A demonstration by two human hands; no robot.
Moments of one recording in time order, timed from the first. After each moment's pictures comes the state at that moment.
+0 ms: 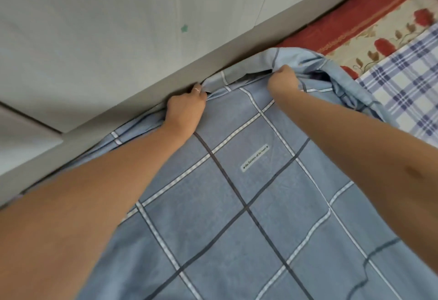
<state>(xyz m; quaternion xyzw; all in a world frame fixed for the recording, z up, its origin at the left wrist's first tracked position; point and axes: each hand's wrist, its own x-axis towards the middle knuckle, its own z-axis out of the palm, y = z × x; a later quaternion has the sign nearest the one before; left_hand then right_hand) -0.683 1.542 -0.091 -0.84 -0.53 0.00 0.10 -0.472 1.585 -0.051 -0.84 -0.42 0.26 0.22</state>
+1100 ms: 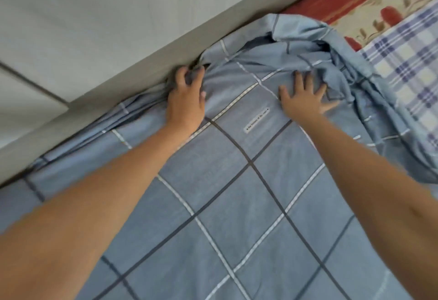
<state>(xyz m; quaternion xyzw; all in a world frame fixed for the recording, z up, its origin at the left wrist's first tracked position) -0.678 1.485 -0.104 -0.74 -0.63 -0.16 -0.17 -0.422 1.490 -0.076 -0.85 -0.50 0.15 -0.06</state>
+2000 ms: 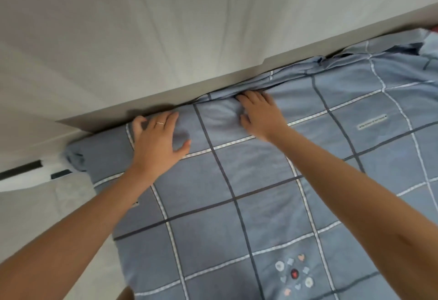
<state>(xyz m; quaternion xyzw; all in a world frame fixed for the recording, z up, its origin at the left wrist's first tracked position) -0.975 1.238 -0.079 -0.67 -0.74 -0.04 -0.03 -0.748 1.387 -0.082 -0.42 -0.90 0.13 -0.06</state>
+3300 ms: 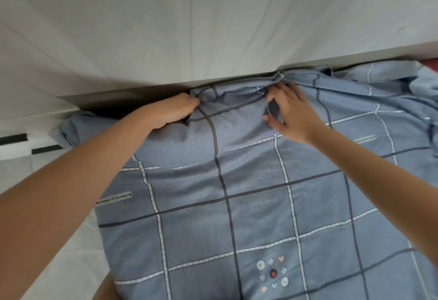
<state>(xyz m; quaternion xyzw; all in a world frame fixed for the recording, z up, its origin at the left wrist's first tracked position) -0.973 1.319 -0.037 -0.35 -0.71 -0.13 -0.59 -0.697 1.417 -0.039 -0.32 -0.94 0.14 -0.02</state>
